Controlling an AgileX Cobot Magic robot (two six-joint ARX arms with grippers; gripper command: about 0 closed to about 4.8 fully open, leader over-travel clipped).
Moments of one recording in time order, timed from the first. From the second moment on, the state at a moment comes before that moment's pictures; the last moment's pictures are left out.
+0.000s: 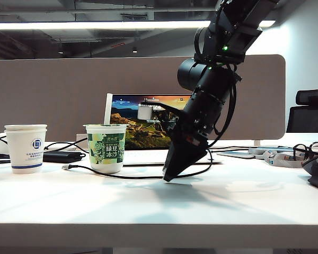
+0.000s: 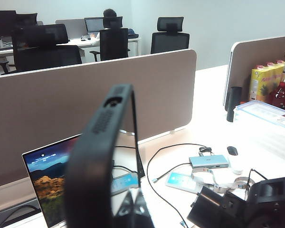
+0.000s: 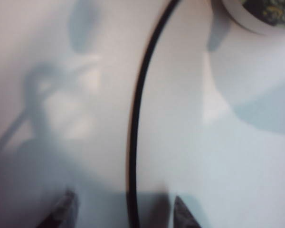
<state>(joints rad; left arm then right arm) -0.55 0.97 1.11 -0.08 0.00 0.03 0.50 2.12 1.59 -0.68 -0.42 -1.06</state>
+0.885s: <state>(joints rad) -0.55 0.97 1.11 -0.08 0.00 0.03 0.50 2.14 1.60 -0.68 -0.42 -1.10</state>
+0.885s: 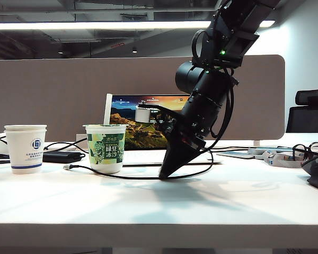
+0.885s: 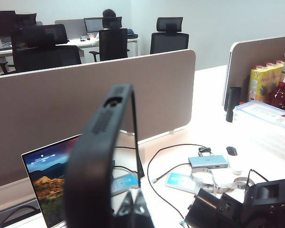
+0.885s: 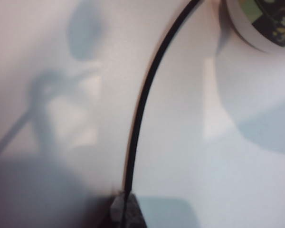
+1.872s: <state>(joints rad) -0.55 0.97 1.11 -0.08 0.00 0.03 0.46 1.98 1.60 -1.03 -0.15 -1.23</state>
